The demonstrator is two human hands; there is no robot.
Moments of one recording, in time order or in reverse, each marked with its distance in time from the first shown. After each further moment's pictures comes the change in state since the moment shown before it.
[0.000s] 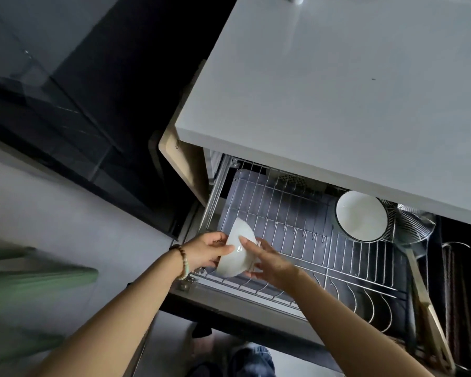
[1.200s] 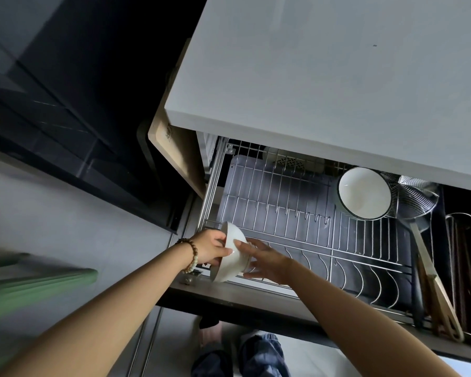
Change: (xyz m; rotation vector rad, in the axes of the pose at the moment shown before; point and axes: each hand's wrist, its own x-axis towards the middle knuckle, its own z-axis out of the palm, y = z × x) left_hand 0.021 -0.020 -0.007 0.339 -0.004 -0.100; right_hand 0.030 0.034 0.002 -0.116 -0.034 0.075
